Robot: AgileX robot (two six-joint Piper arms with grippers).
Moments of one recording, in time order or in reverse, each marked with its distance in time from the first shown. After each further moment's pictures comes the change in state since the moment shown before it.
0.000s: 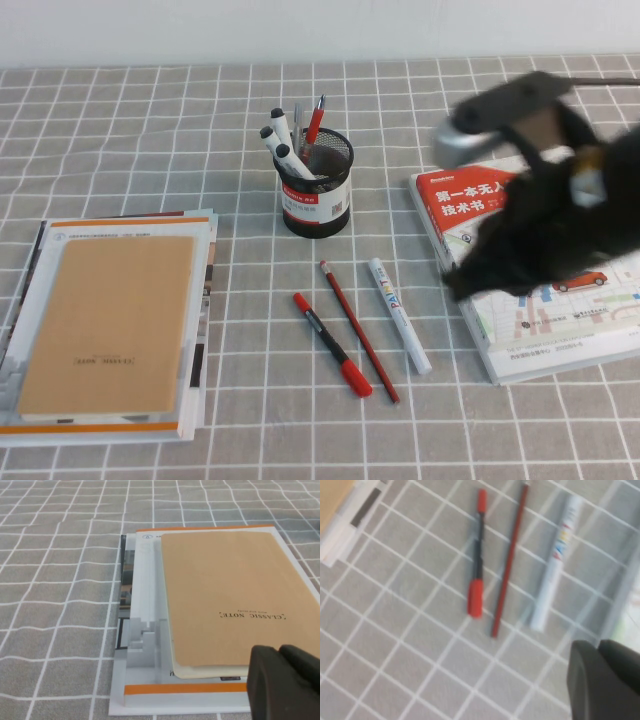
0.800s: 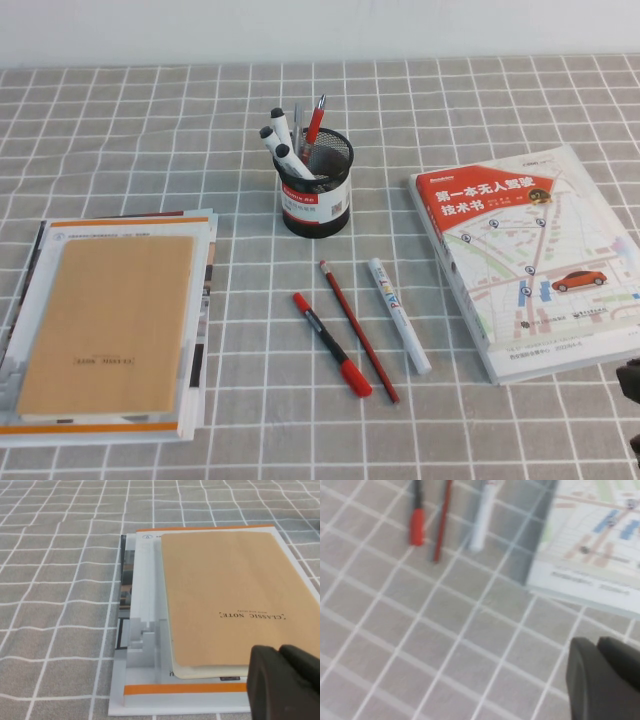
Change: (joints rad) right arm 0.000 -0.581 0.569 -0.188 -0.173 0.157; left arm 0.000 0.000 0.000 0.000 0.000 0.000
